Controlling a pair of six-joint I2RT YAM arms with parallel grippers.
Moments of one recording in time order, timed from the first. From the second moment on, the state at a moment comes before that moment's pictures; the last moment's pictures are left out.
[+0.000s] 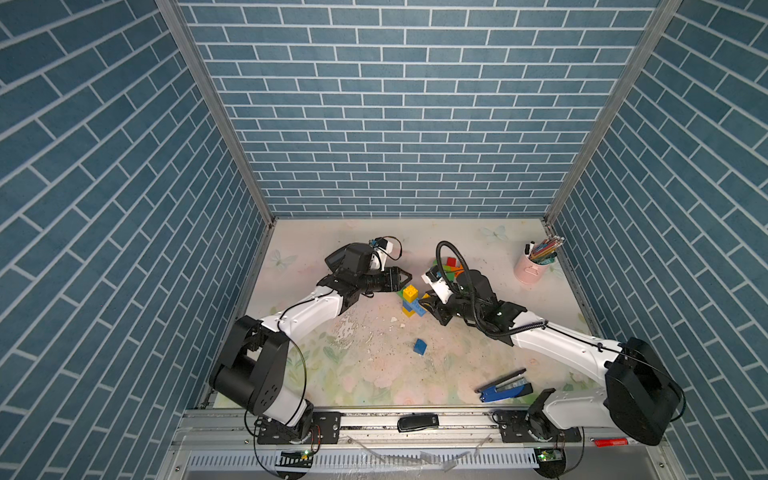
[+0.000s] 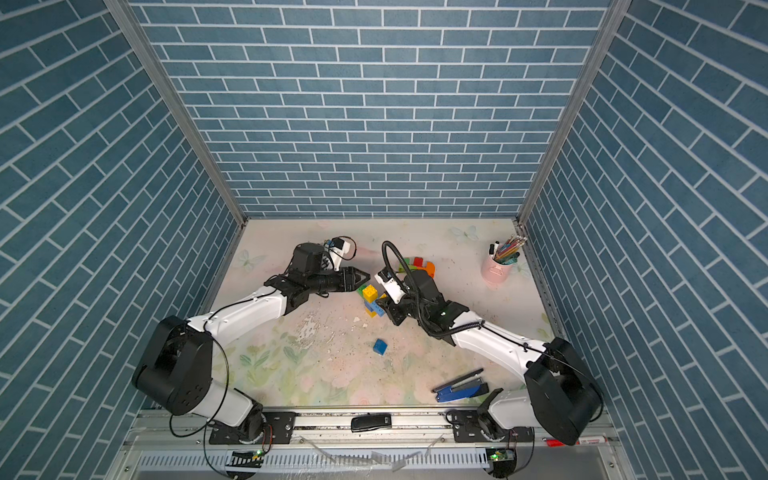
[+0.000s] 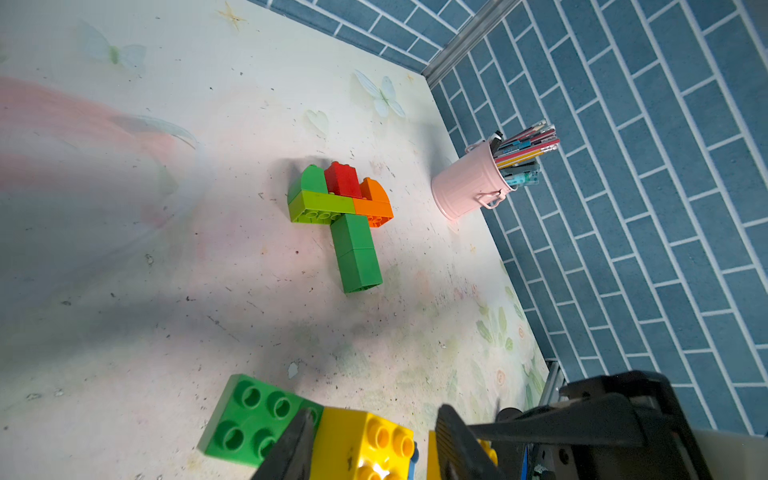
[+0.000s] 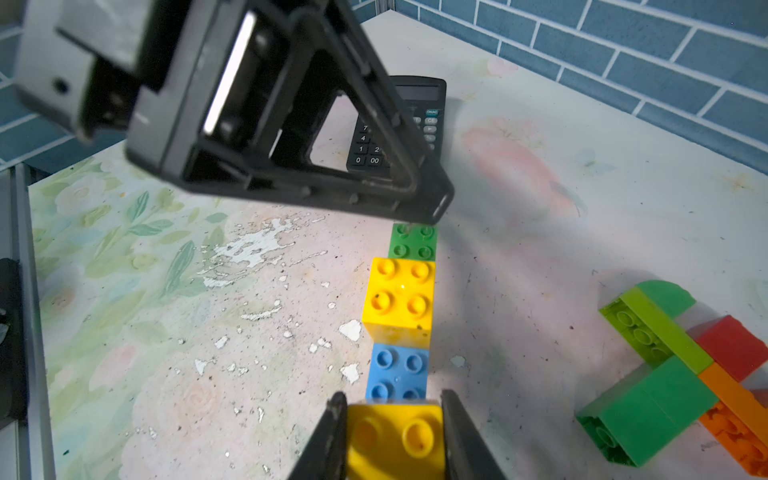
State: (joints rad) left arm -0.47 1.53 0.97 0.00 0.52 -0.53; right arm 0.77 1.35 0.79 0.00 -0.21 -0.05
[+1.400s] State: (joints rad) left arm -0.47 1.62 0.95 0.00 0.60 -0.48; right arm 0.81 1.44 0.94 -0.21 -0.14 -0.05
